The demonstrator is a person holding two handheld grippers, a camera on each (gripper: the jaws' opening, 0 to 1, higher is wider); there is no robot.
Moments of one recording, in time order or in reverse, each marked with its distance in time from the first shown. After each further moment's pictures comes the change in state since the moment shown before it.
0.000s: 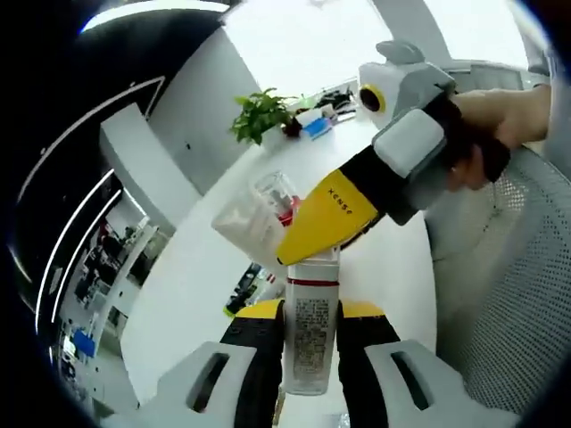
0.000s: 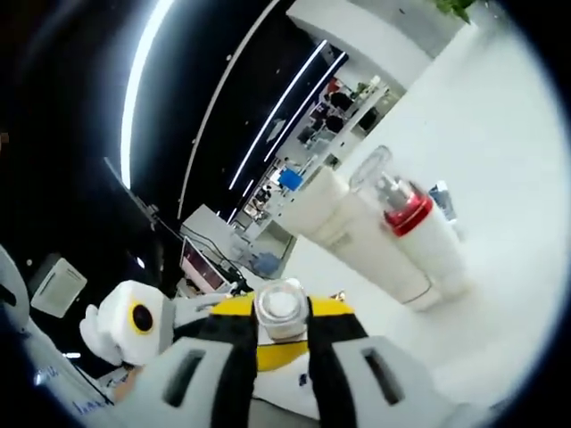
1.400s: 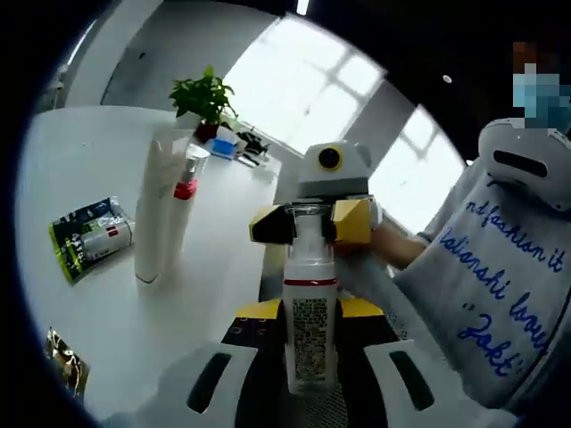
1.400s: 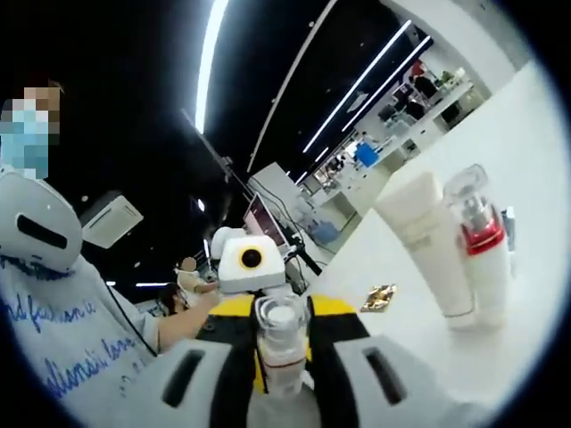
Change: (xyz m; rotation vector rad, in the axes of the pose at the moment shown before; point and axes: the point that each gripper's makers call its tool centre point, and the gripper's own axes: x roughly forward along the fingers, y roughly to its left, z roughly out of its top) left arm -0.042 -0.069 0.028 -0.744 -0.267 -0.826; right arm -0.020 0.048 -0.013 -0.236 0.156 0.326
